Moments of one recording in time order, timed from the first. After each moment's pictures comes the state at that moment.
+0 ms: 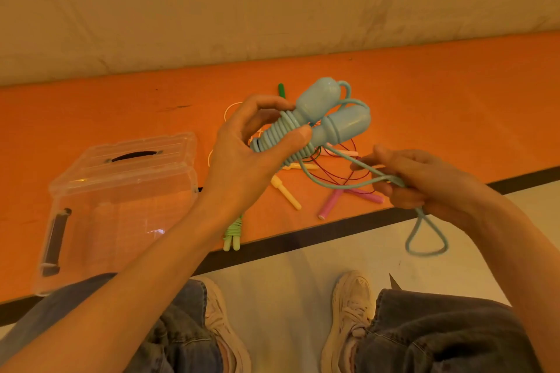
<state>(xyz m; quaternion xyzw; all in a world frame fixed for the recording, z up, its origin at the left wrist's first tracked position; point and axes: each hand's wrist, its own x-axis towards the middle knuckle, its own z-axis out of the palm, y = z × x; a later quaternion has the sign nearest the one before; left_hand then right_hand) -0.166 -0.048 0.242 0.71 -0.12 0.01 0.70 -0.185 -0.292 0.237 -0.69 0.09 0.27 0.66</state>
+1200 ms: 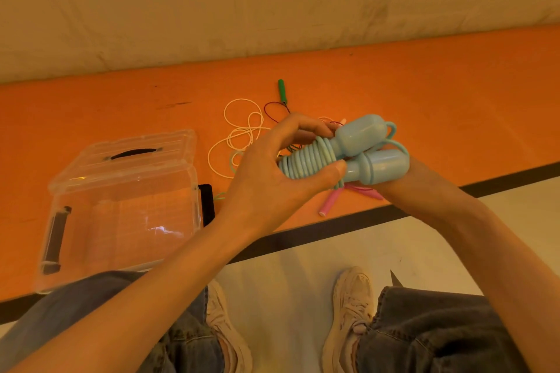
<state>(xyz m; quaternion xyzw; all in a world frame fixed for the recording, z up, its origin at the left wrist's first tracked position) -0.183 -0.063 0.237 0.76 -0.22 -0.01 0.61 -0.190 -0.269 0.227 -0.80 -0.02 0.17 0.58</state>
